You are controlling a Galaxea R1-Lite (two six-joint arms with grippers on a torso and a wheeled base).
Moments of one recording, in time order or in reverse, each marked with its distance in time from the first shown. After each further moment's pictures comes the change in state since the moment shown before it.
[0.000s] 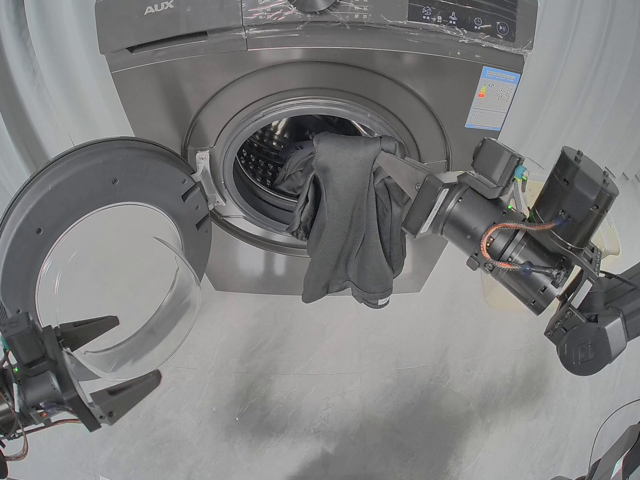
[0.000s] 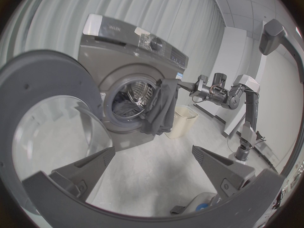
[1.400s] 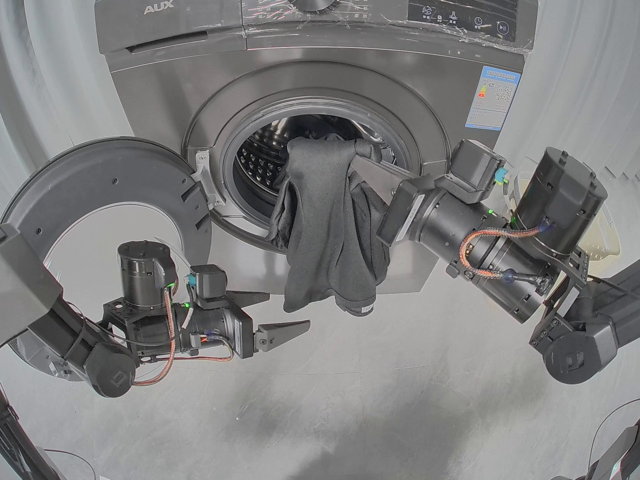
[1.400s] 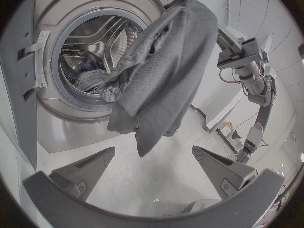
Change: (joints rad) left arm -0.224 0.957 -0.387 -0.399 -0.046 -0.081; right arm 0.054 0.037 -0.038 -0.001 -0.009 -0.006
